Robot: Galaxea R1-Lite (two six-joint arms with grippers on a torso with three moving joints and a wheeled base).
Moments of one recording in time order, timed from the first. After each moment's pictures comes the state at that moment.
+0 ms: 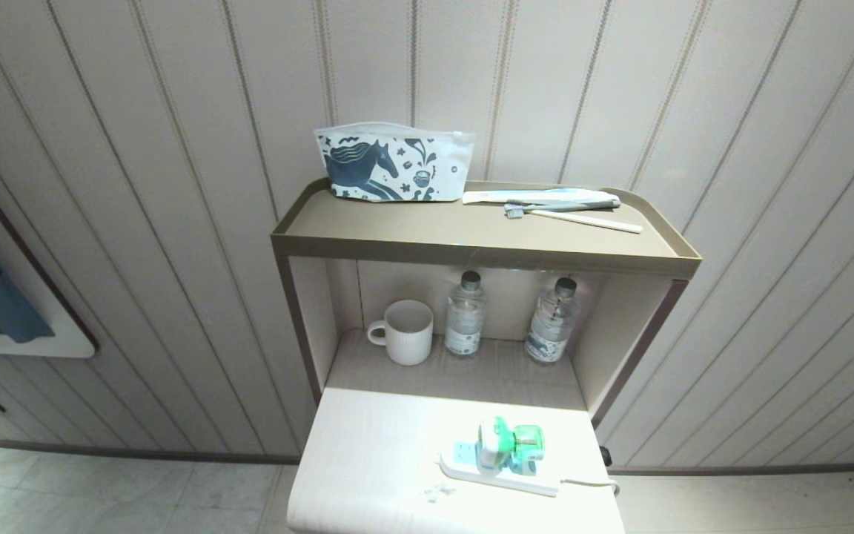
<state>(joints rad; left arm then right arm) 0.00 0.00 0.00 0.01 0.00 -0.03 0.00 0.00 -0.04 0.12 -0.01 -0.01</state>
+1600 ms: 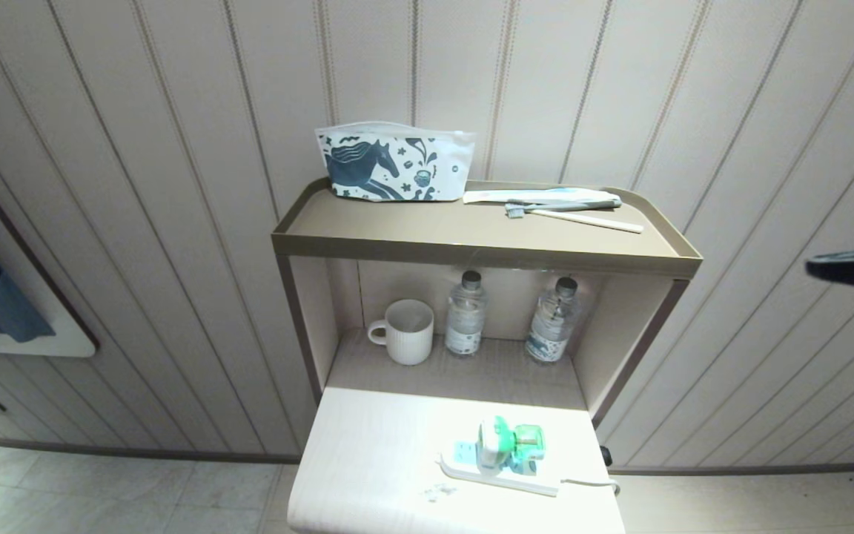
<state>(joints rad) 0.00 0.00 0.00 0.01 0.00 -0.03 0.35 1.13 -1.37 0.63 0.11 -0.21</state>
